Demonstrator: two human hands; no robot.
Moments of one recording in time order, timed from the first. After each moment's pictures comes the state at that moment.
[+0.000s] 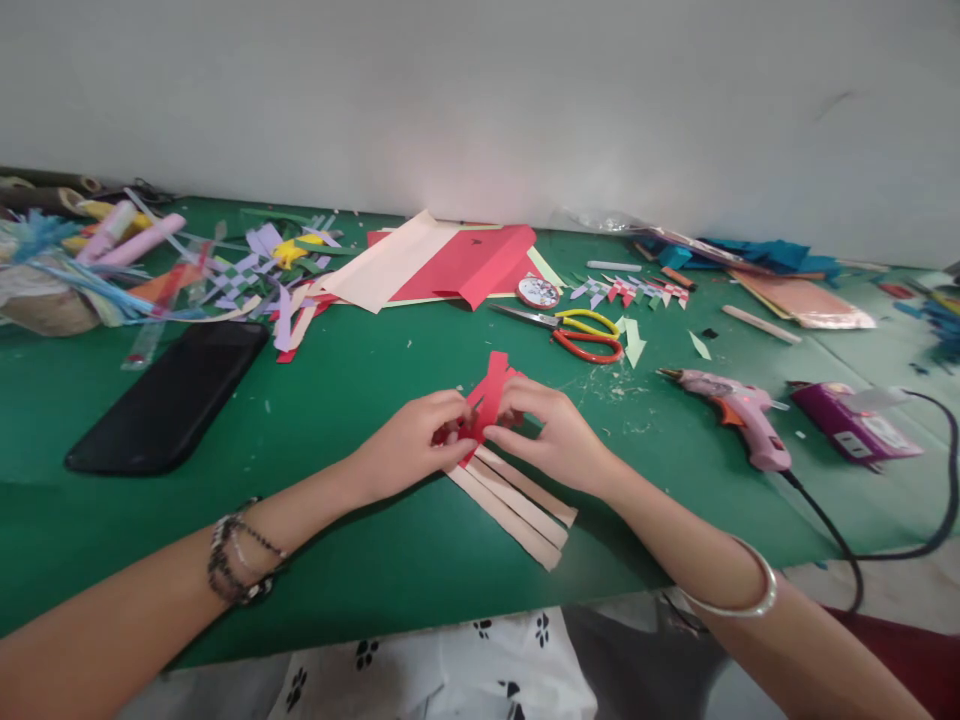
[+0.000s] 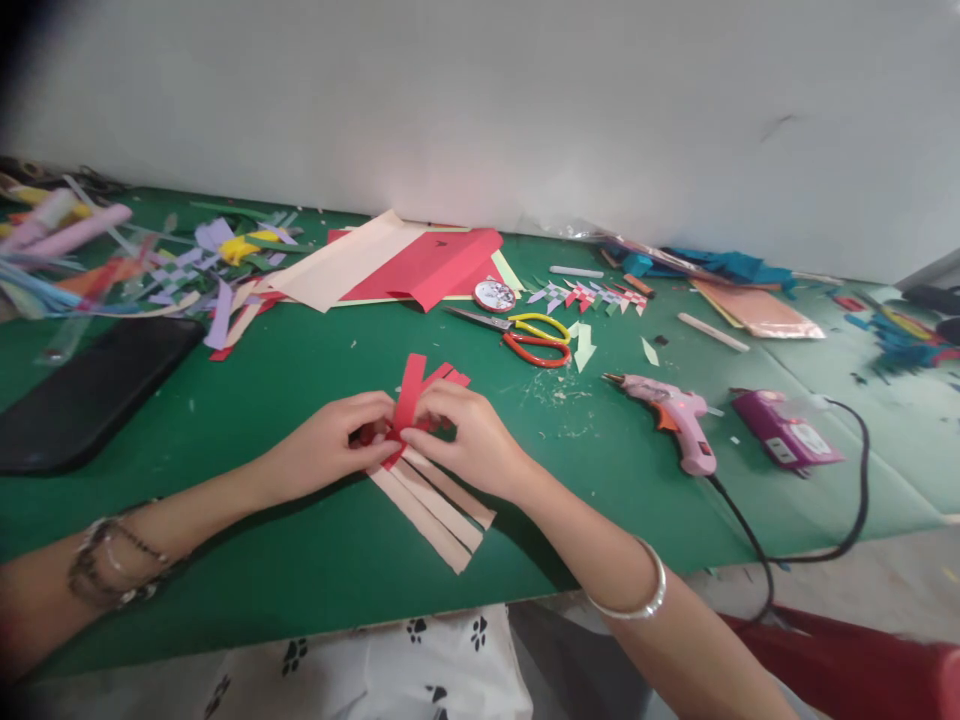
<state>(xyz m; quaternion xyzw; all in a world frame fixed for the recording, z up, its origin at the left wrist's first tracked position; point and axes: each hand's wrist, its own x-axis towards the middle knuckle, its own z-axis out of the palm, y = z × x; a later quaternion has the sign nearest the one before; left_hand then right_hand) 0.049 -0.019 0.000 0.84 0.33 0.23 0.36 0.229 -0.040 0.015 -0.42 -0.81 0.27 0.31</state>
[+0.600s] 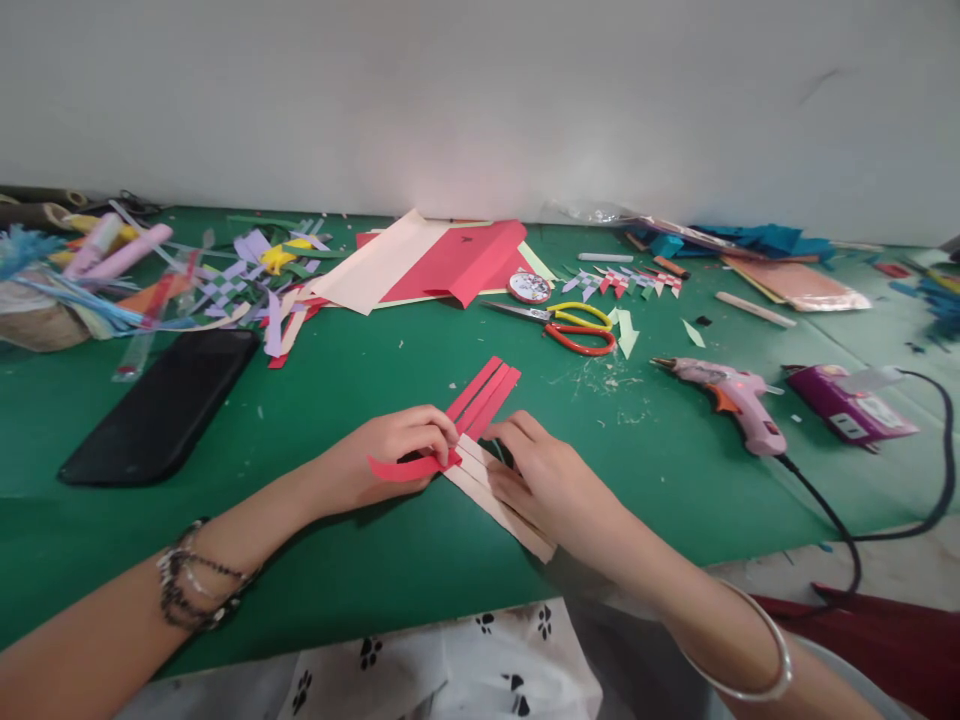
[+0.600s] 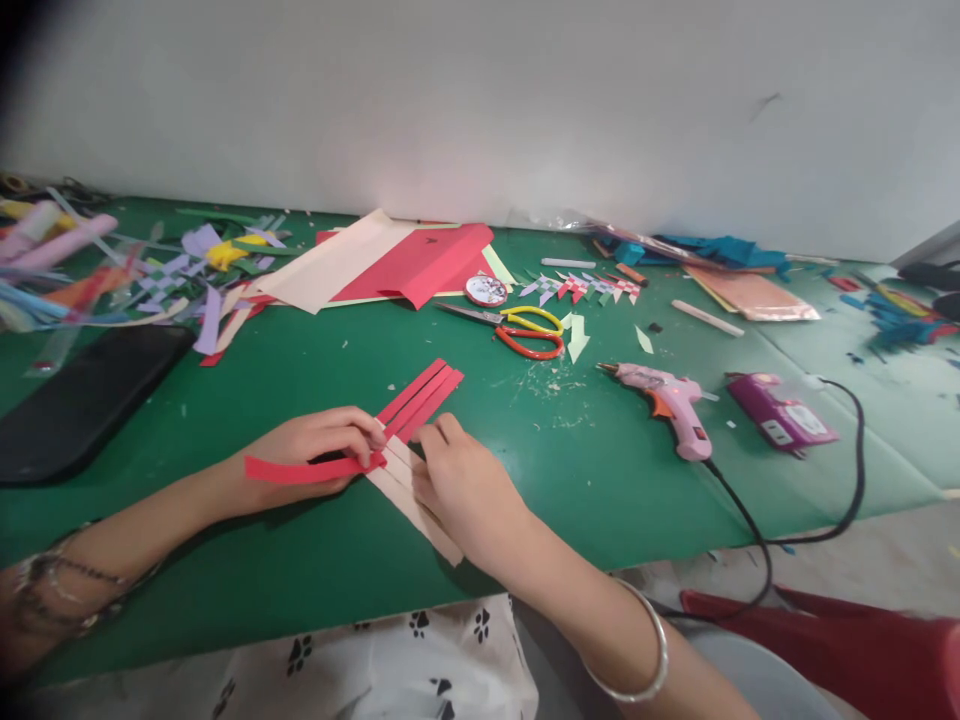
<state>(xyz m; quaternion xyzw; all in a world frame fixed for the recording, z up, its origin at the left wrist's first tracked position) 0.020 -0.019 -0.007 0.90 0.22 0.17 0.33 0.217 -0.081 0.011 -0.57 -0.80 0.18 0.10</state>
